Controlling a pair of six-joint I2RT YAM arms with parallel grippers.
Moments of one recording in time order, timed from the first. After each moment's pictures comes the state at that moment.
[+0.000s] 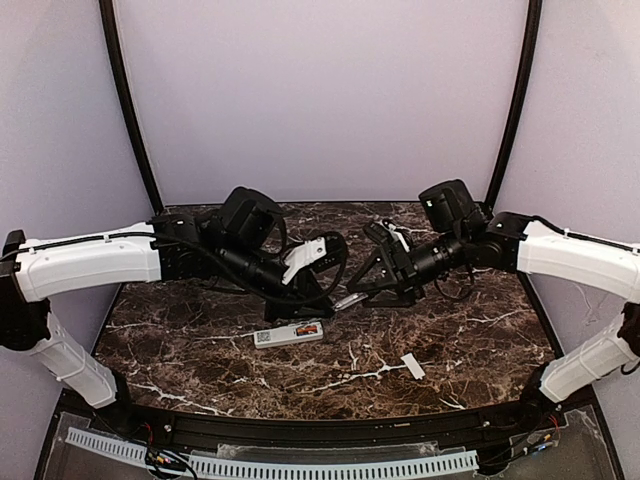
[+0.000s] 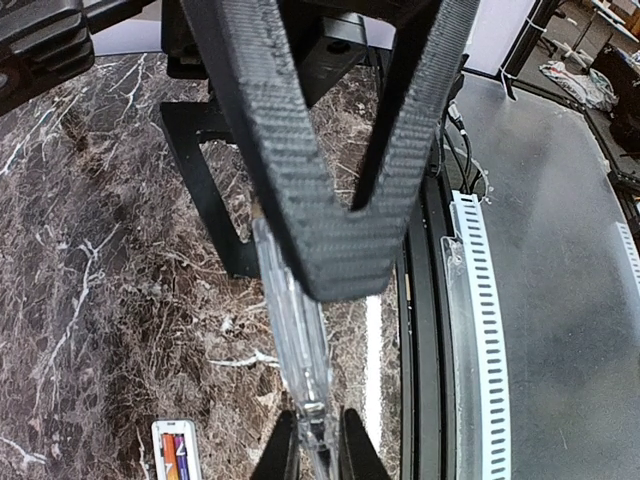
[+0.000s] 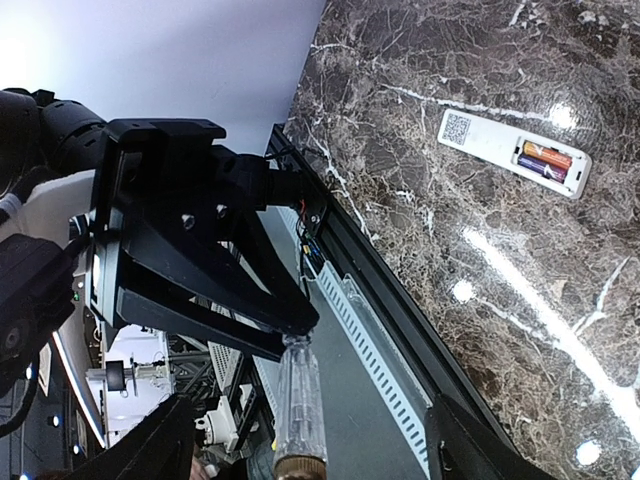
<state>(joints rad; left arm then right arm) -1.02 1.49 1.26 -0.50 0.47 0.22 0.79 1.34 1.07 -0.42 -0.84 0.76</state>
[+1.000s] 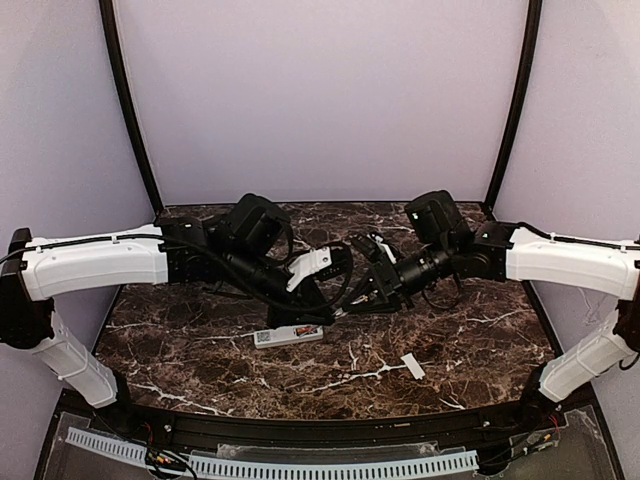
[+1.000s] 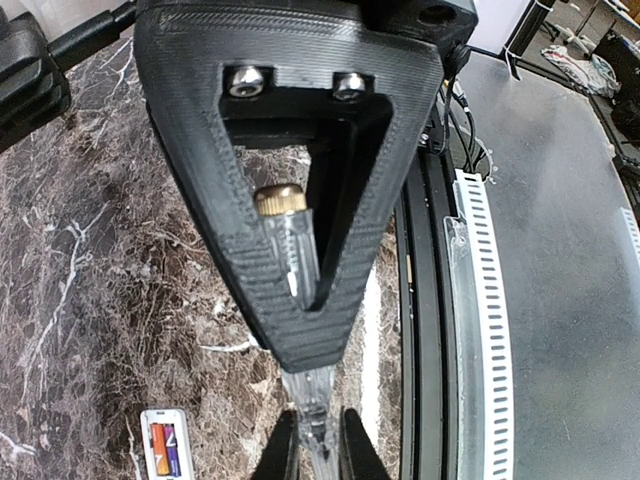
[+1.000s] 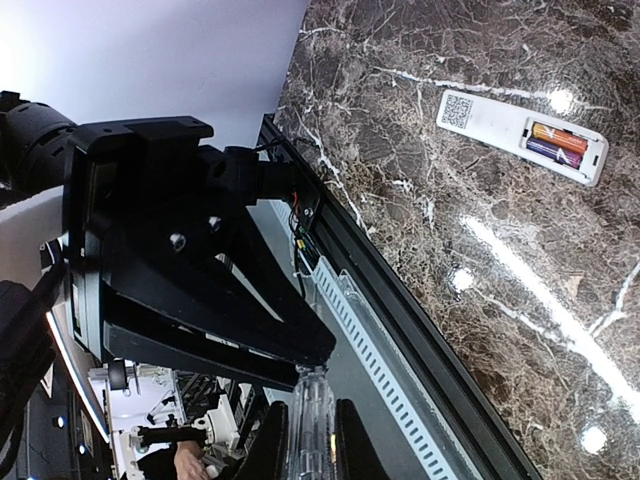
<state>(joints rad) -1.03 1.52 1.27 -0.53 0.45 0.22 0.86 1.39 1.05 -0.35 -0.80 0.82</state>
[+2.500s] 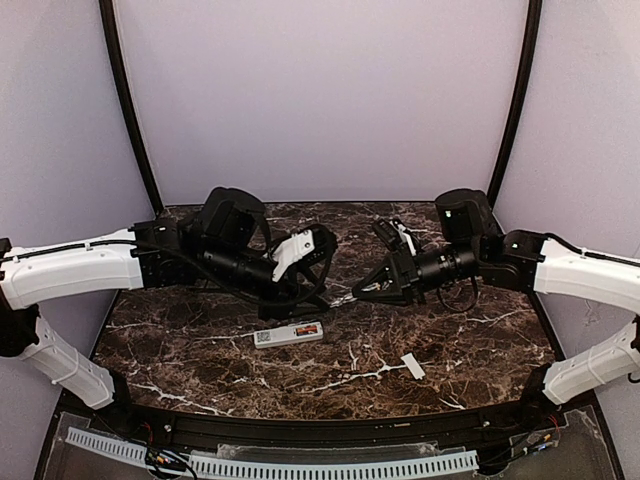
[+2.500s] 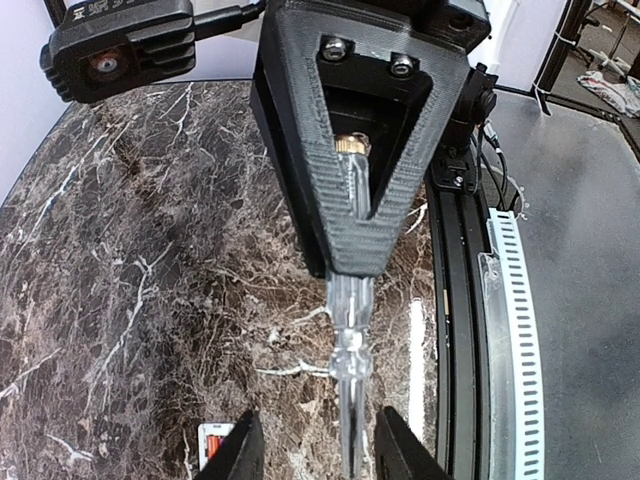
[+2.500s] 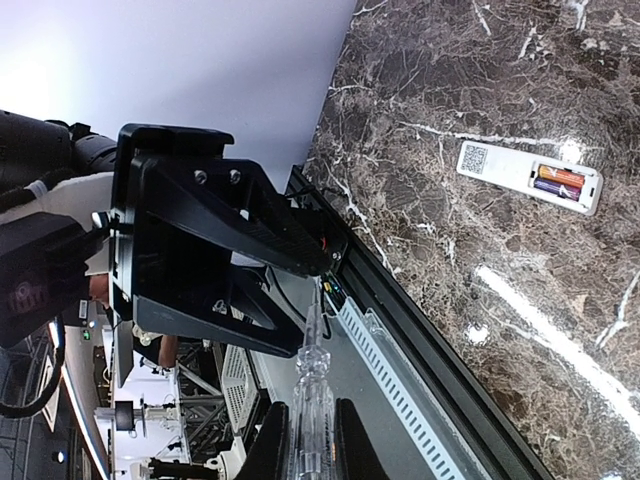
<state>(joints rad) -1.03 1.40 1.19 -0.41 0.35 0.23 0.87 1.22 0.95 -0.22 -0.70 0.95</state>
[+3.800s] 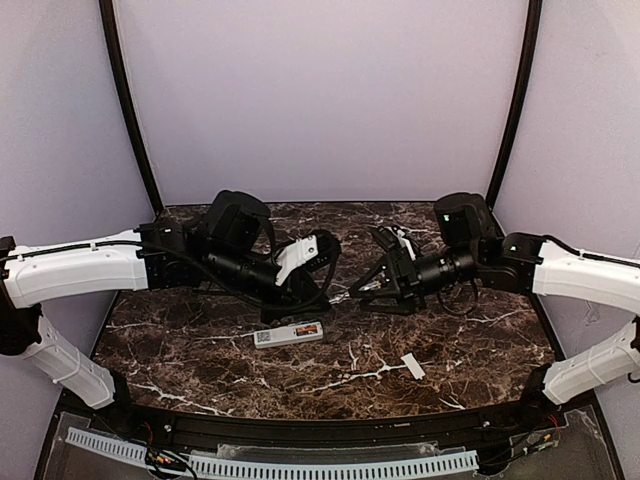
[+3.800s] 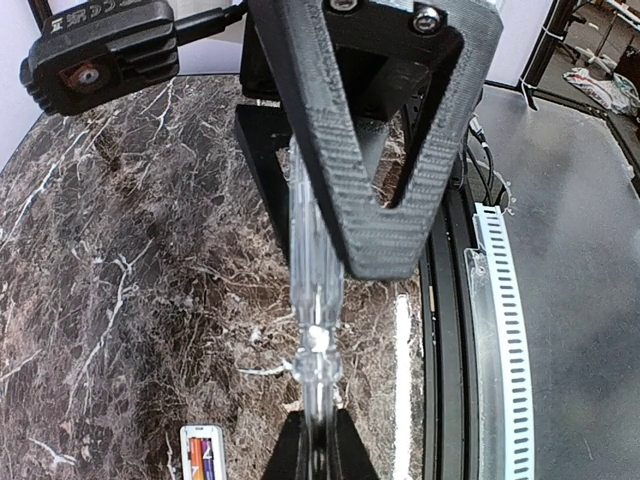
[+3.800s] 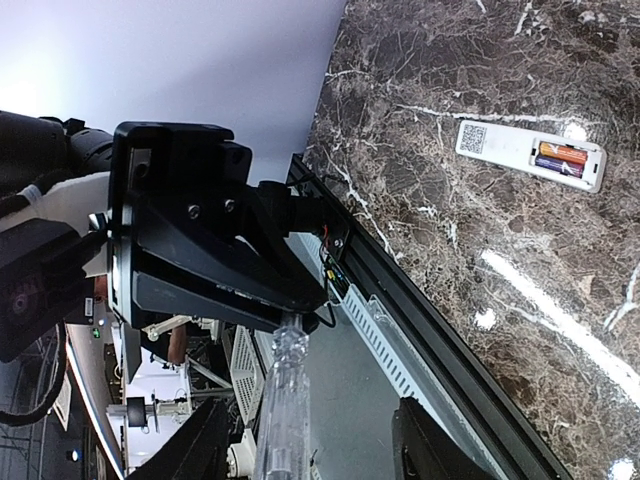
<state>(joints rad) -1.04 1.42 1.19 -0.42 0.39 0.22 0.87 1.22 0.93 -0.21 -0.72 0.98</state>
